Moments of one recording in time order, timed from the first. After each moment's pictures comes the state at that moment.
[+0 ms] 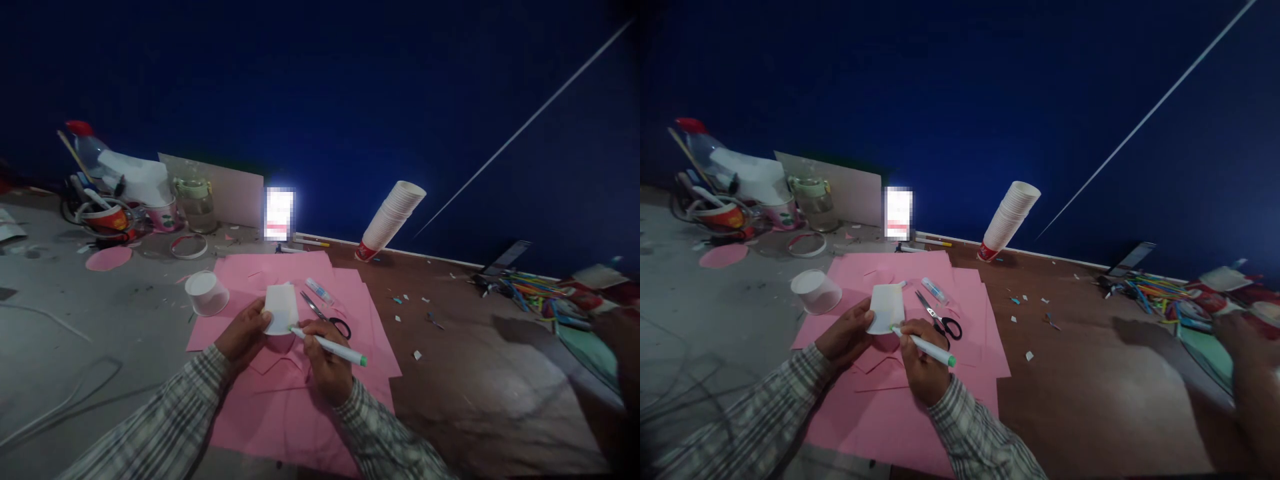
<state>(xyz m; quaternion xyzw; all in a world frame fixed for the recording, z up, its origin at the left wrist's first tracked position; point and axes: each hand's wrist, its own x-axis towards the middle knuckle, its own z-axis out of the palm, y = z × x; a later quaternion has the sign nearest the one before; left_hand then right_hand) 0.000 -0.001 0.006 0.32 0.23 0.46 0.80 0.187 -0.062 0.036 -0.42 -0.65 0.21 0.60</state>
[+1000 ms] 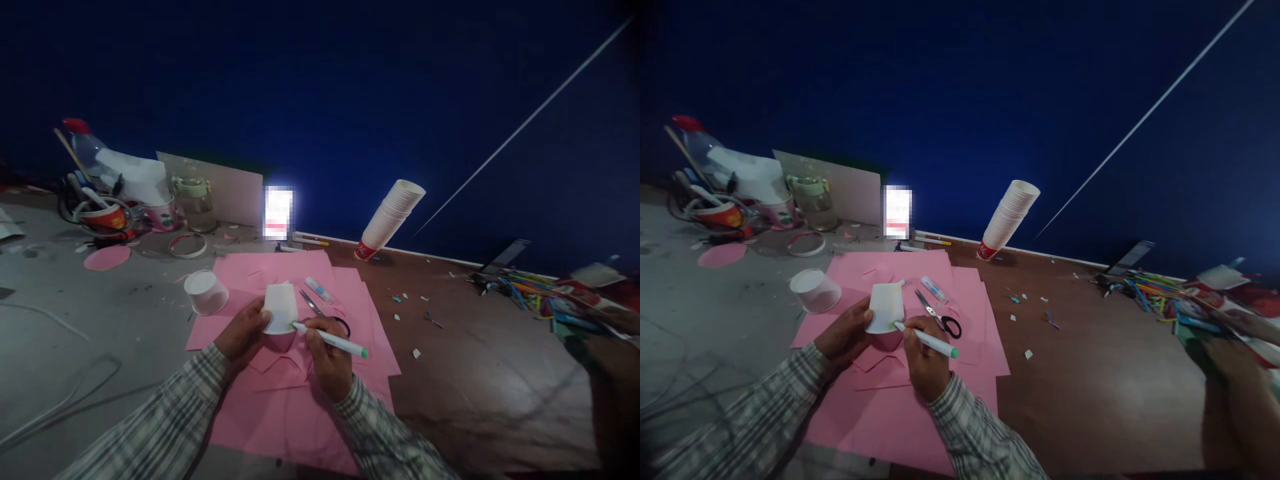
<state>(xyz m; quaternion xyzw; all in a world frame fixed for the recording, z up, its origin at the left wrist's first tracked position) 0.002 -0.003 0.012 0.32 0.25 0.46 0.79 0.186 -0.060 0.034 -0.47 -0.62 0.21 0.59</state>
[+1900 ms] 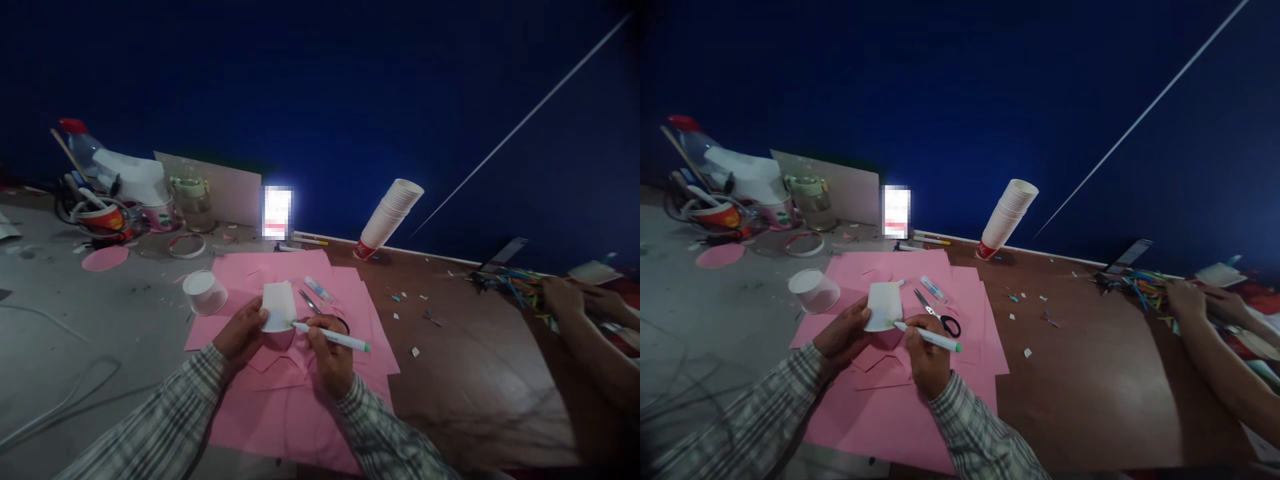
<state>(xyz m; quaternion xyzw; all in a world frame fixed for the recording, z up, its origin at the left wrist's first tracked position) 0.003 -0.002 0.013 0.31 0.23 0.47 0.80 0.184 -0.059 0.012 -0.46 -0.55 0.27 0.64</state>
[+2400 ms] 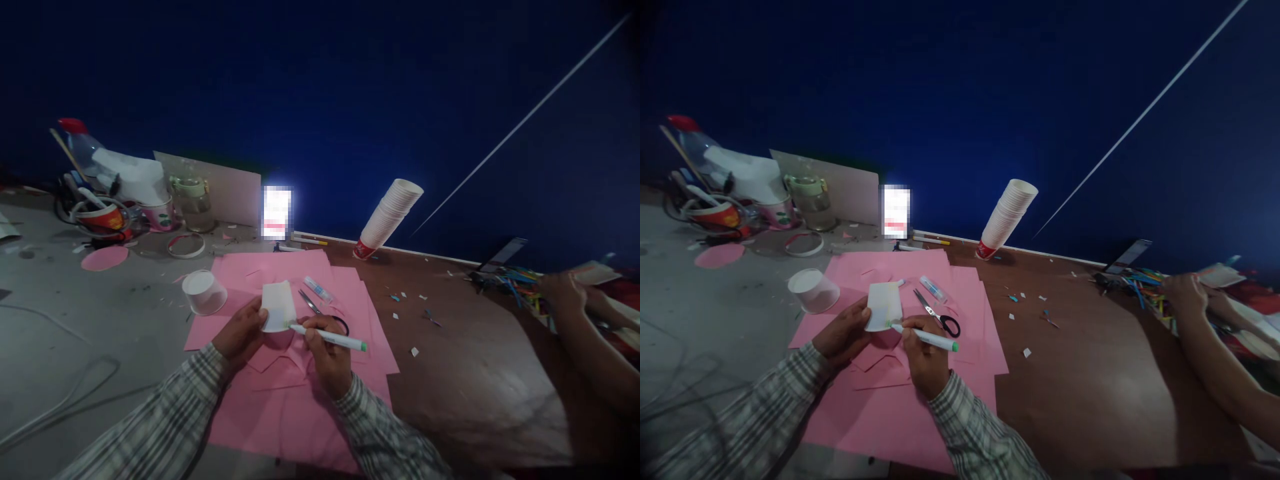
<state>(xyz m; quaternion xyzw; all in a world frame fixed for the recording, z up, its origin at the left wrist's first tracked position) 0.002 0.000 0.008 0.33 0.20 0.46 0.80 0.187 -0.059 0.024 -0.44 -0.57 0.30 0.63</state>
